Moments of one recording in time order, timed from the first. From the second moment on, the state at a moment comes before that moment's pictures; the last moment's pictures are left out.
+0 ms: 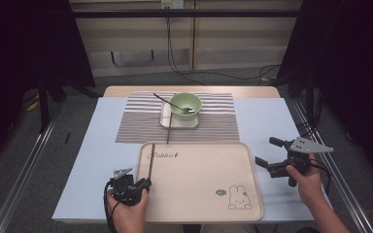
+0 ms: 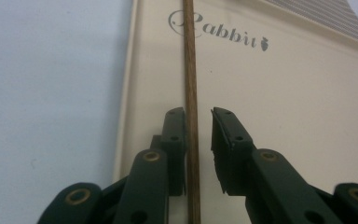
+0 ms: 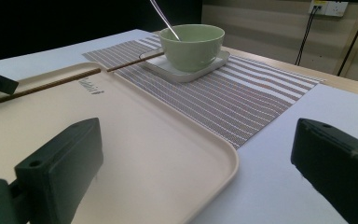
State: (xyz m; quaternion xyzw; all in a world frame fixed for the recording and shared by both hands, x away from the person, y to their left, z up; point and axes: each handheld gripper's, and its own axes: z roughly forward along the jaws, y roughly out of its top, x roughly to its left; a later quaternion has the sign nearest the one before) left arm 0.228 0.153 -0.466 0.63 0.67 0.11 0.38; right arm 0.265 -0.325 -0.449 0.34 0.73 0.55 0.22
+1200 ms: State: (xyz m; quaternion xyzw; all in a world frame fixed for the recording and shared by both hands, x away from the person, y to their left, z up) left arm 0.308 0.153 -0.434 0.66 0.55 0.14 0.49; right arm 0.264 -0.326 -0.448 0.35 0.73 0.55 0.22
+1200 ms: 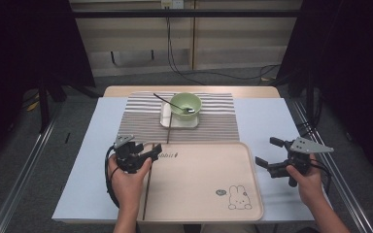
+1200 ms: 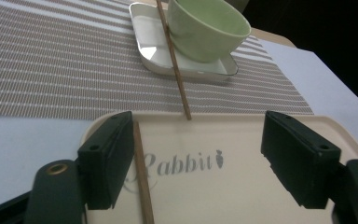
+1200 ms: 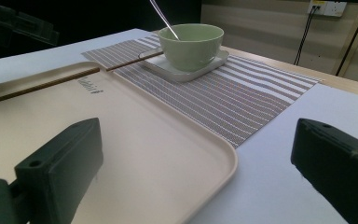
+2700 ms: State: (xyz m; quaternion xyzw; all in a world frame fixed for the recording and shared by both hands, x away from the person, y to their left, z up) left arm 0.387 0.131 -0.428 0.68 0.52 0.14 0.50; right arm 0.256 -0.326 -0.448 0.35 0.74 0.54 0.22
